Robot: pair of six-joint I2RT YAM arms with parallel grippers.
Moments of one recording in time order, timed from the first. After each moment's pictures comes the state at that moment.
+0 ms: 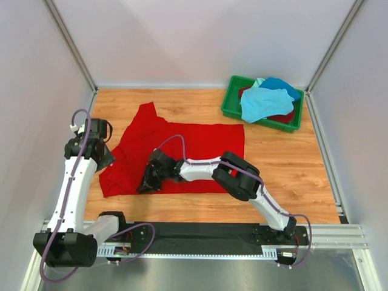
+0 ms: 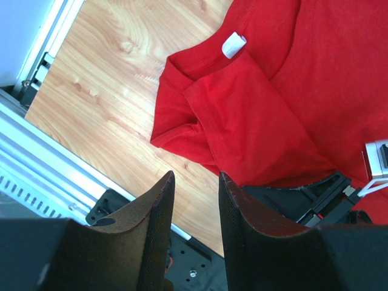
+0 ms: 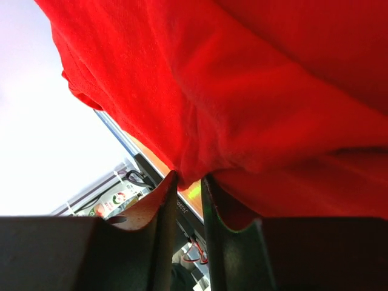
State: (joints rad) left arm 0.01 1.05 1.11 -1.18 -0.37 -0.54; right arm 1.09 2.32 1.55 0.05 -0.39 1.36
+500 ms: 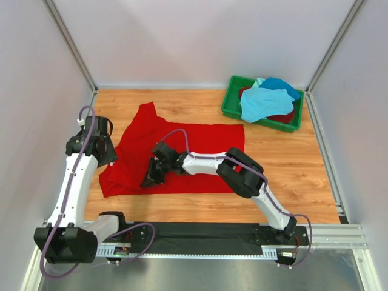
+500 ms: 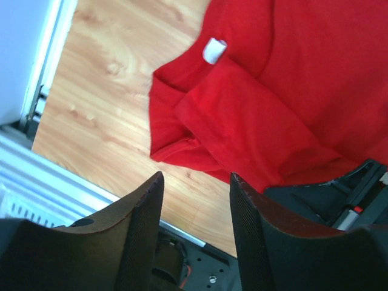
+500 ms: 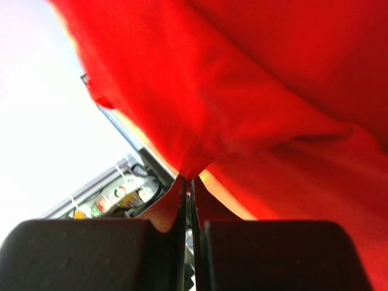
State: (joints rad) left arm 0.01 1.07 1.11 -1.13 -0.33 -0.40; right arm 1.04 2.30 1.58 -0.03 -0.45 1.31
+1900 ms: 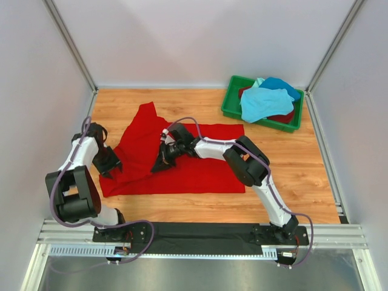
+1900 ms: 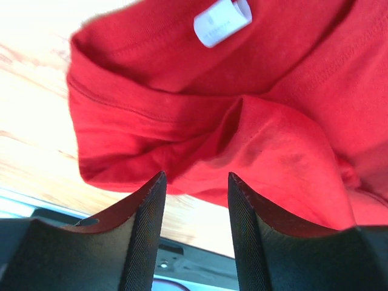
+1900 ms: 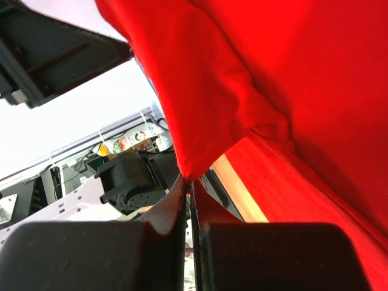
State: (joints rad) left arm 0.25 1.46 0.96 -0.95 0.02 -0.45; right arm 0.84 2.32 1.60 0.01 -0.85 1.14
